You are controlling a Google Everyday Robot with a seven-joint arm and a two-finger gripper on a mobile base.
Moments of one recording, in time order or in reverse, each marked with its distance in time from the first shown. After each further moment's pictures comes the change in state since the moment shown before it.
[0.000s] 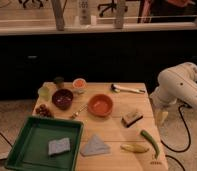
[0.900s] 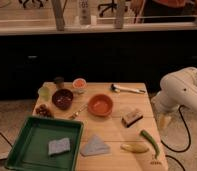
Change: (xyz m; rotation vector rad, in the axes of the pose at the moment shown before) arm 0.010 0.037 0.002 -0.014 0.006 -0.027
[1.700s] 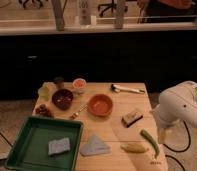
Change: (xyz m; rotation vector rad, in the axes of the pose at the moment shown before) arm -0.016 0.044 0.017 -0.032 0.011 -0.079
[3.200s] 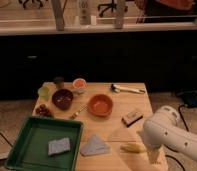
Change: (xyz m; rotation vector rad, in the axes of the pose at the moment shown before) arm -0.050 0.061 0.084 -0.049 0.001 -0.186
